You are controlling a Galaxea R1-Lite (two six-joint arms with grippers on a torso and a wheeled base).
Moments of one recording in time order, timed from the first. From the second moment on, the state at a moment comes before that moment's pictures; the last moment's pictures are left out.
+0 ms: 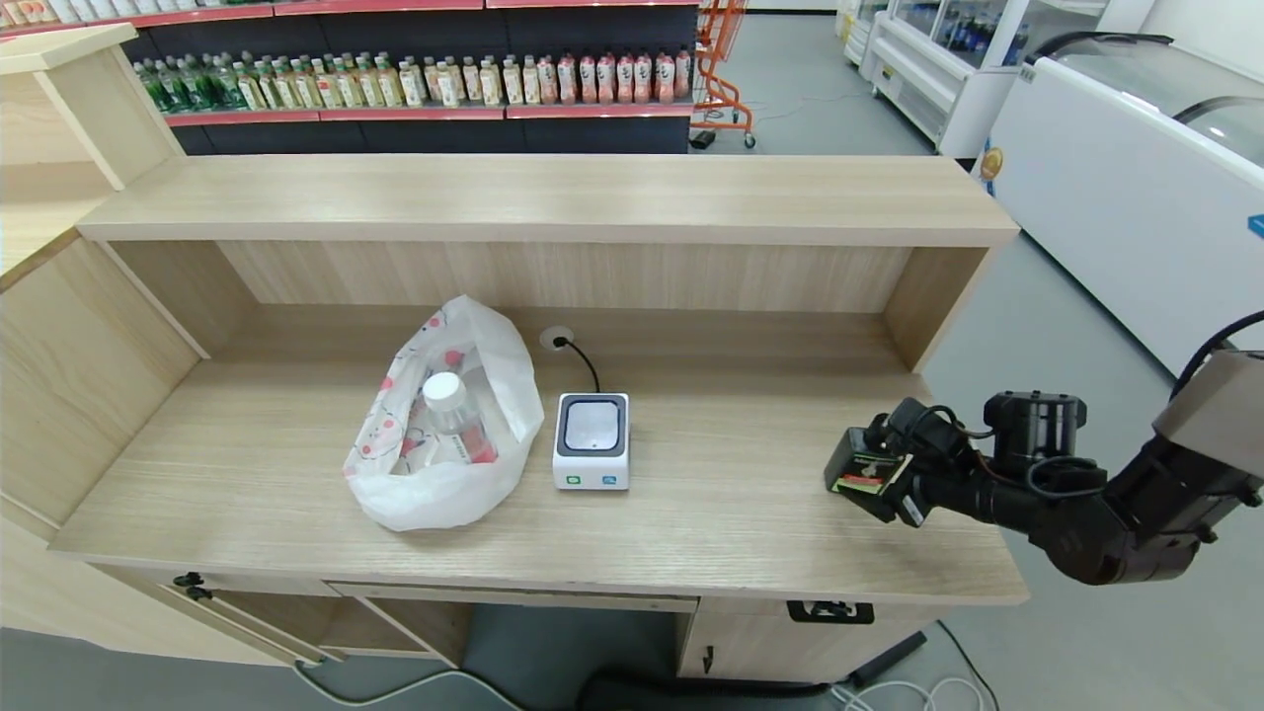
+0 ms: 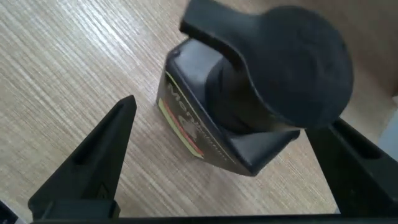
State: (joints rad) left arm 0.00 0.00 0.00 0.00 -0.01 0.00; right arm 0.05 2.18 -0.78 -0.99 0.39 -0.74
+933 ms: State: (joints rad) left arm 0.00 0.00 0.00 0.00 -0.01 0.00; right arm 0.07 2.18 -0.81 -1.00 0.41 -0.78
